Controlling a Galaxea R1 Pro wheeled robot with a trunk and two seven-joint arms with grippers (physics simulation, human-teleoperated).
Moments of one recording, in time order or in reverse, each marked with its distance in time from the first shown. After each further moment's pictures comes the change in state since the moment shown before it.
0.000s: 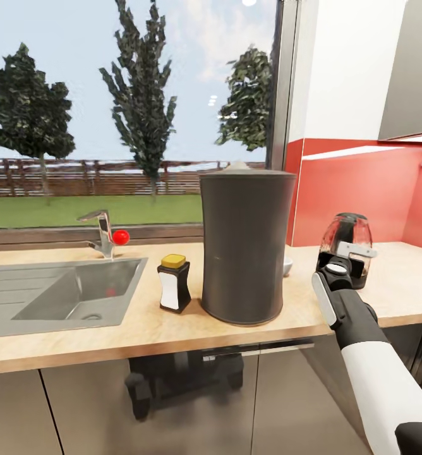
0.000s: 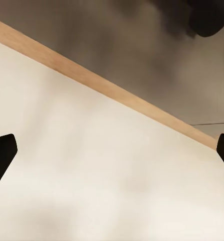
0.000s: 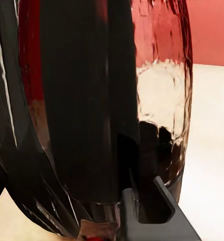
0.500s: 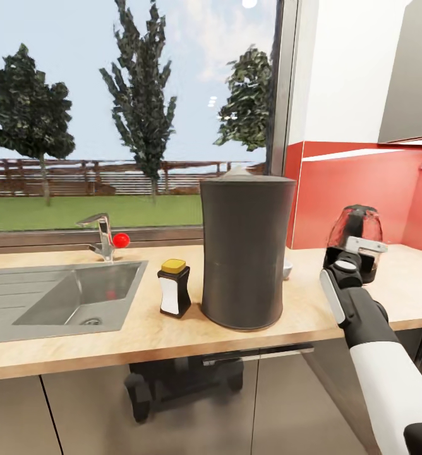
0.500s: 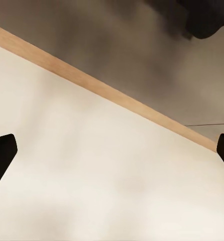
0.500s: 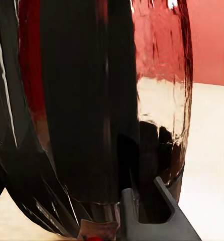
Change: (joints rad) left arm 0.000 0.000 0.000 0.000 0.000 0.000 0.000; right arm 0.000 -0.039 -0.001 -0.048 0.002 0.006 0.010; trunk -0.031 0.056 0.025
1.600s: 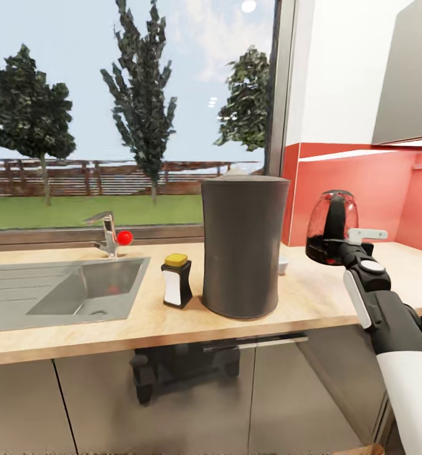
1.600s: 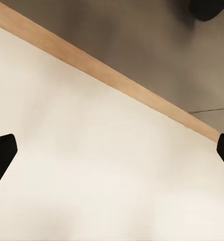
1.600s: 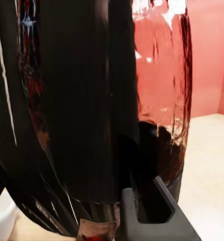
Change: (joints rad) left arm 0.000 0.000 0.000 0.000 0.000 0.000 -0.001; right arm 0.040 -0.112 -0.010 -0.110 0.006 0.002 0.437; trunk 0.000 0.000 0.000
